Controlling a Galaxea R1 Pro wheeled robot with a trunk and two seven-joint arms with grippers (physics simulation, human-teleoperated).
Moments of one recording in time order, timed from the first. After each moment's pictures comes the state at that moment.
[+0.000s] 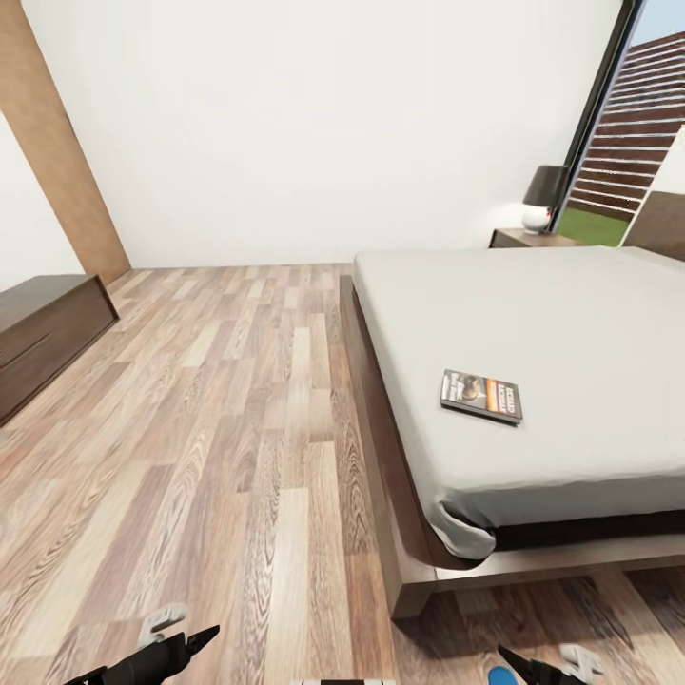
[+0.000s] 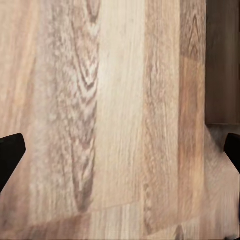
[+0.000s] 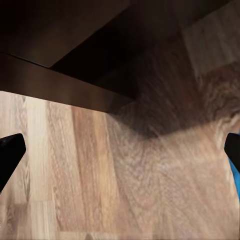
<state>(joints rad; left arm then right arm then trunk) -0.37 0.22 0.27 -0.35 0.18 0.17 -0.76 -0.30 -0.26 -0.59 -0.33 0.01 0.06 0.96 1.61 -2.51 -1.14</state>
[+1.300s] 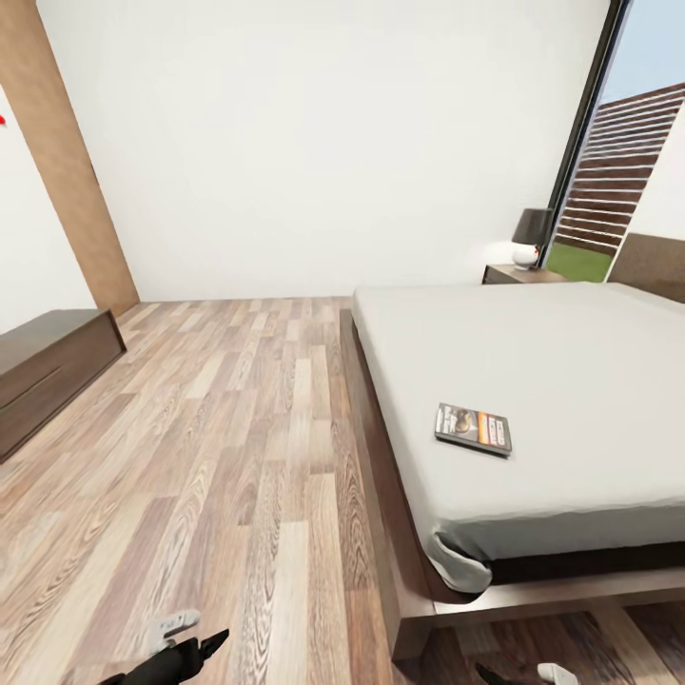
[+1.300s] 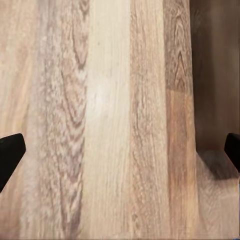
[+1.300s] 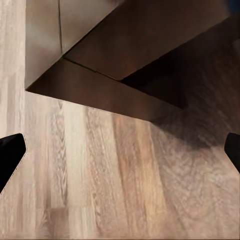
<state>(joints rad) -0.37 0.17 0.27 -0.32 0.17 0.09 -0.64 -0.30 -0.21 -0.59 -0.25 0.02 0.03 0.94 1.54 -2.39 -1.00</state>
